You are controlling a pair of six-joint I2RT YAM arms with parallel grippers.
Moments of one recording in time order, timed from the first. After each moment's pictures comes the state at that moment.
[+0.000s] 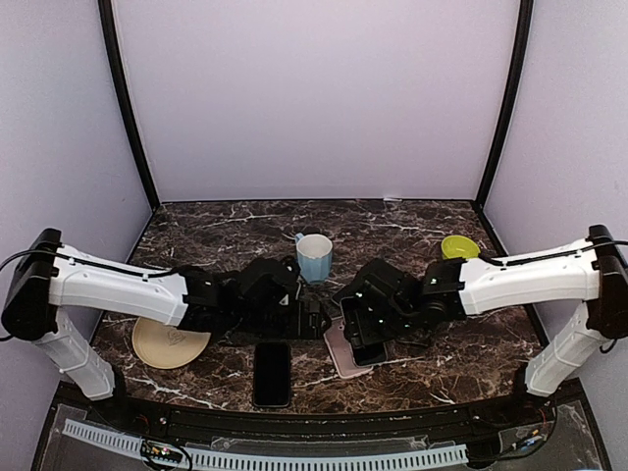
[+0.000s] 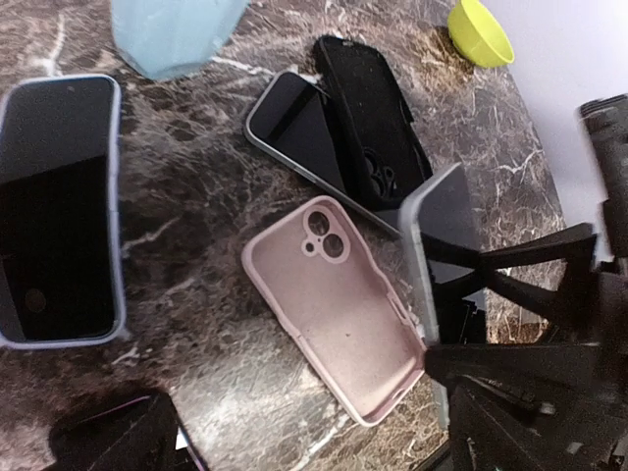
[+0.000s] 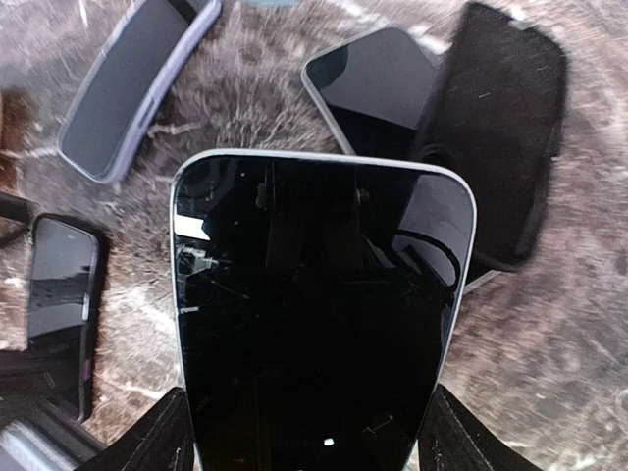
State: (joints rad) left arm -1.13 1.60 0.97 -0.18 -0.13 -0.90; right arm 1.15 1.52 1.00 -0.58 0.26 0.79
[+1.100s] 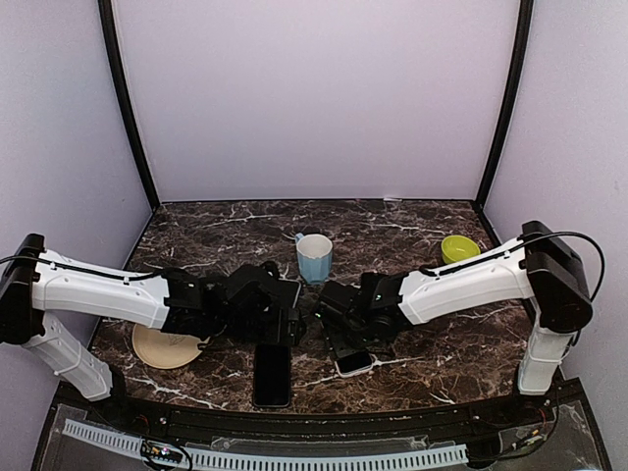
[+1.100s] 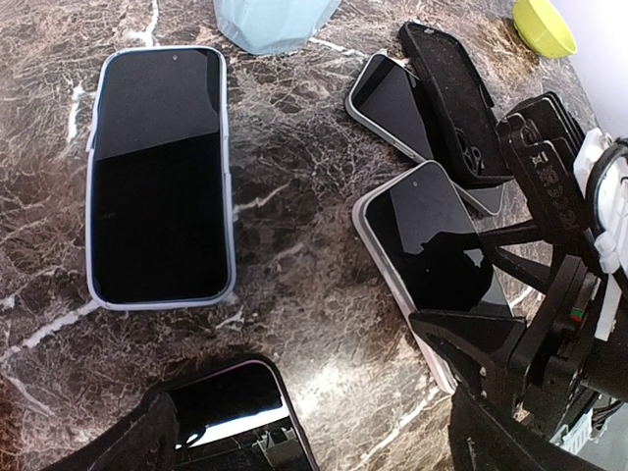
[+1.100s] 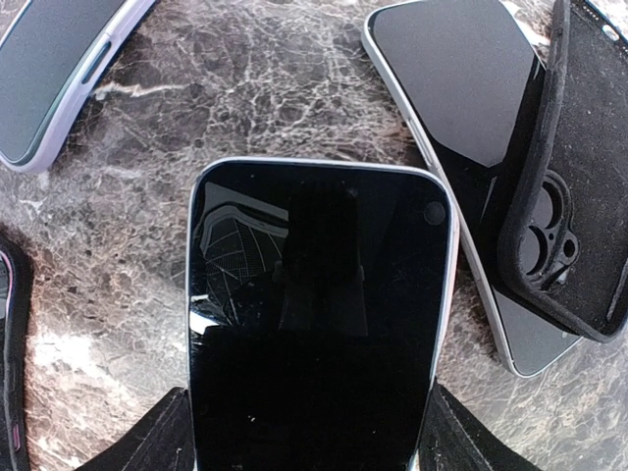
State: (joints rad) left arm -1.13 1.48 0.89 -0.34 -0.25 -0.88; right arm 1.18 1.84 1.15 -0.55 0.32 0.74
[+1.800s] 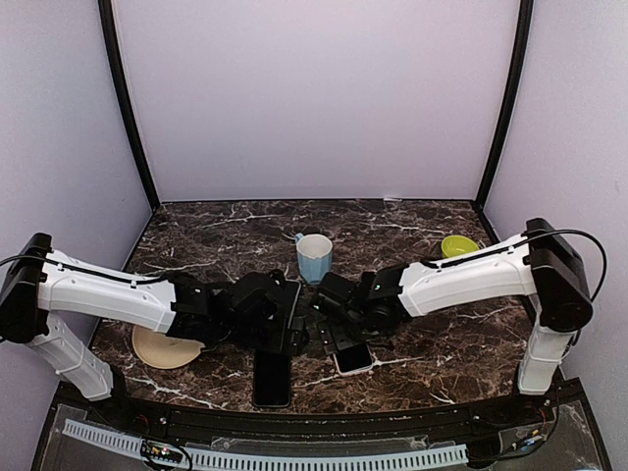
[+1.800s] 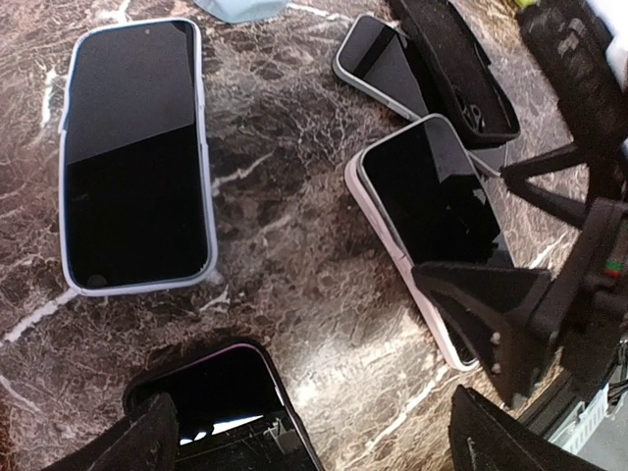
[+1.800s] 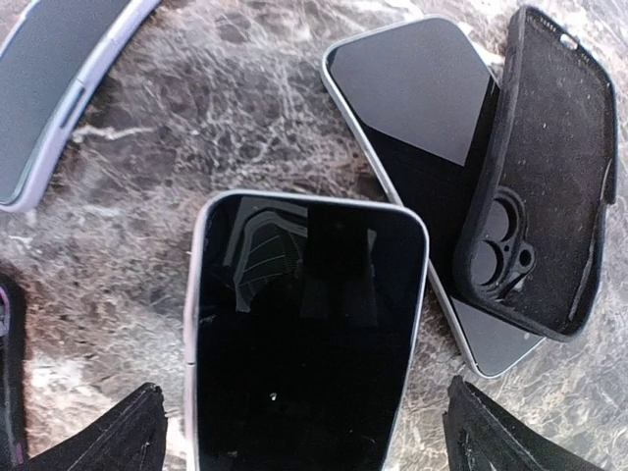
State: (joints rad) left arm -1.15 1.51 0.89 -0.34 -0.22 -0.86; right arm 1.17 1.84 1.21 -0.63 0.37 0.76
